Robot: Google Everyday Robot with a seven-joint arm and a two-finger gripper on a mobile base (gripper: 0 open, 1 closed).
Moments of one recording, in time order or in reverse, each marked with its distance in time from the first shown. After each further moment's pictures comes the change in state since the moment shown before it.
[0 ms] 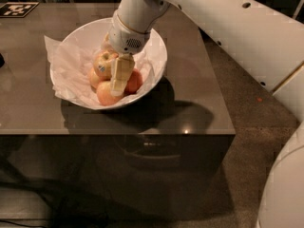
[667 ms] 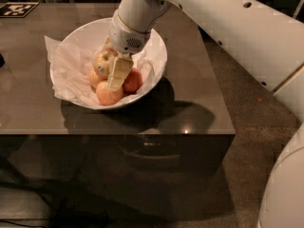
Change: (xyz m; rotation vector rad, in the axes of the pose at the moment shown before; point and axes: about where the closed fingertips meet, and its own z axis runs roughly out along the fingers) arm 0.000 0.000 0.000 0.000 0.000 0.000
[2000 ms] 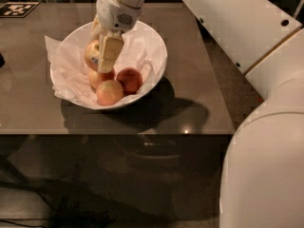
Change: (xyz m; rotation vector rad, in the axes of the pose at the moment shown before) arm -0.032 -0.025 -0.029 -0.027 -0.028 -0.076
